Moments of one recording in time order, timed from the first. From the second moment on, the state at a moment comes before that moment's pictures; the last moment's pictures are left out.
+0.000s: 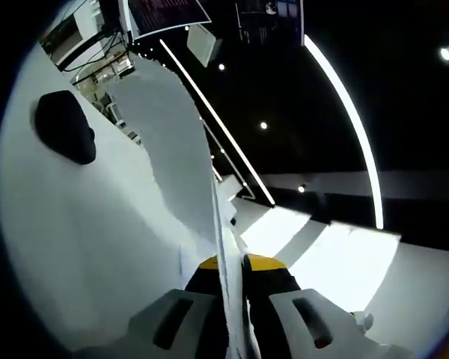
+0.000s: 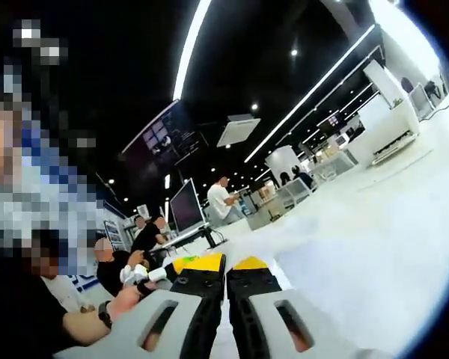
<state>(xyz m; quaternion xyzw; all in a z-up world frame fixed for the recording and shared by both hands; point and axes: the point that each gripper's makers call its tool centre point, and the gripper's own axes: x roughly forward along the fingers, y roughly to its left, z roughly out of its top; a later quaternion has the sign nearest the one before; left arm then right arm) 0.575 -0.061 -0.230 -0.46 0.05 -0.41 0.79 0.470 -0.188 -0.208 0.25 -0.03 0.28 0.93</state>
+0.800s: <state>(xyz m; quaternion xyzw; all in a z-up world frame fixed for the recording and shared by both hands) 0.575 -0.060 -0.229 -0.47 0.05 -0.42 0.78 0.475 -0.190 -0.215 0.23 -0.04 0.27 0.93</state>
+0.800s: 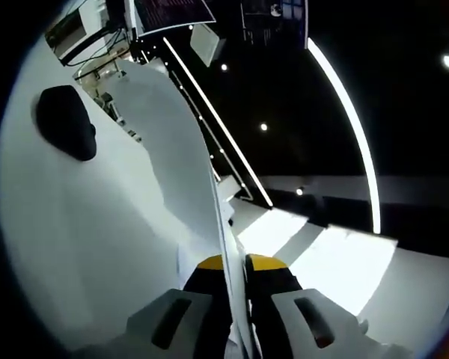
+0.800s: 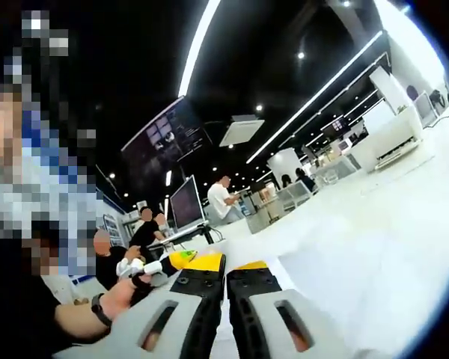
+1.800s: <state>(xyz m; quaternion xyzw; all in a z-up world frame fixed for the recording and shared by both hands) 0.573 -0.063 -0.225 -0.48 0.05 -0.43 0.77 0.476 -0.174 -0.220 0.21 -0.02 0.30 0.93</state>
